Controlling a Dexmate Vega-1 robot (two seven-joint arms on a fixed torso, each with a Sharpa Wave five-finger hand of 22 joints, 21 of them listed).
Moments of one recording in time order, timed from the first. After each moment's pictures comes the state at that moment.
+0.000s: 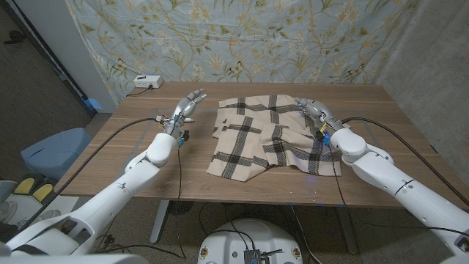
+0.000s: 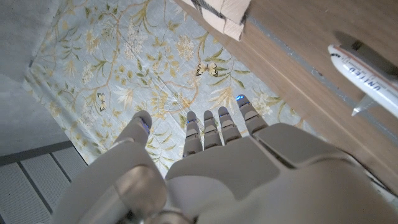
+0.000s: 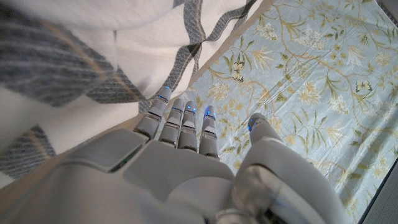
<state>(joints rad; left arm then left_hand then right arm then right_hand) 0.83 0.61 0.47 -1.34 -0.07 -0.41 0.29 0.30 0.12 0.55 -0.11 0.17 0.18 0.00 0.20 0.17 0.11 0.01 0.21 0.18 0.10 0.08 0.19 0.17 0.05 0.19 0.39 0.20 -0.92 -0.75 -0.44 -1.68 0.31 -0.02 -0.20 0.36 0.18 0.36 -0.07 0.20 0.33 0.04 0.20 0.18 0.29 0.13 0.21 0.20 0.24 0.09 0.24 0.24 0.26 0.08 0.32 0.18</state>
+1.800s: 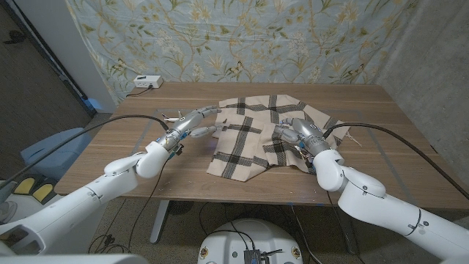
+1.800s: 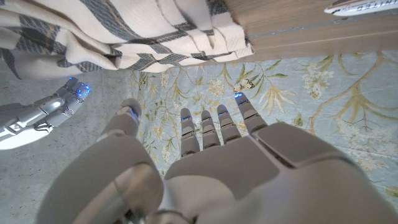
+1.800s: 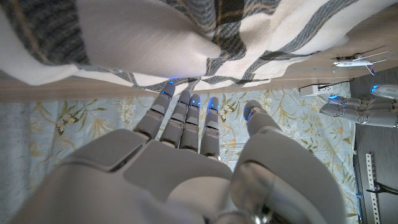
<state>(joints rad) 0.91 0.86 0.54 -1.55 0.48 -0.38 0.40 0.42 0.03 0.54 -0.18 0.17 0.27 -0.09 0.21 0.18 0.12 -0.03 0.21 0.19 0.11 0.05 0.19 0.17 0.06 0.18 0.39 0.20 -1.06 -0.89 -0.67 -2.28 -0.34 -0.77 -0.31 0.49 0.18 0.45 -0.13 0.20 0.46 0.02 0.22 0.19 0.41 0.07 0.24 0.21 0.36 0.00 0.30 0.27 0.34 0.06 0.33 0.18</state>
